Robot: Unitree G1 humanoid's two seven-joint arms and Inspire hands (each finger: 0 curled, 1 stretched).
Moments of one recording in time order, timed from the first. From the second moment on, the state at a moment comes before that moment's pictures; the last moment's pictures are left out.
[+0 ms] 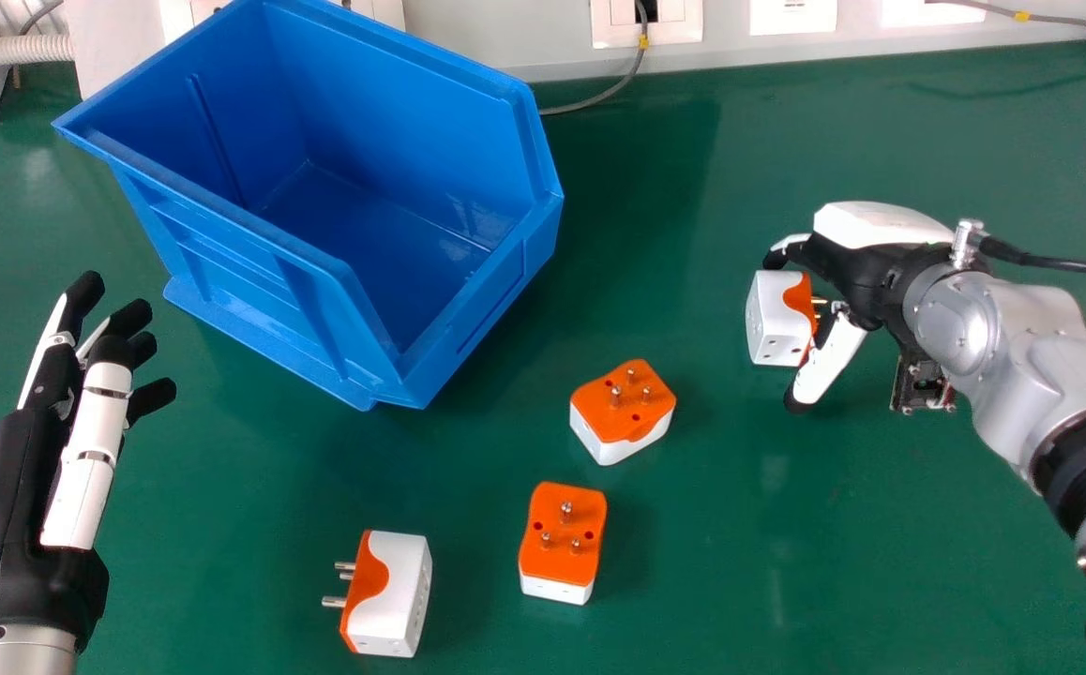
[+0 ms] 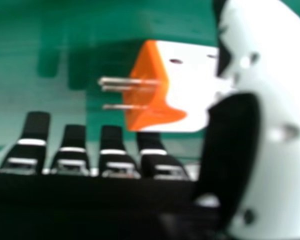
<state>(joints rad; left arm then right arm) 0.22 0.21 0.34 -0.05 -0.20 -0.23 -0.17 -0.95 -0.44 0.48 1.02 -0.68 0.01 0.25</state>
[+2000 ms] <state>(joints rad) 0.27 0.20 0.32 -0.10 -0.13 -0.25 -0.13 -1.01 -0.38 0.52 1.16 -0.68 0.05 0.20</state>
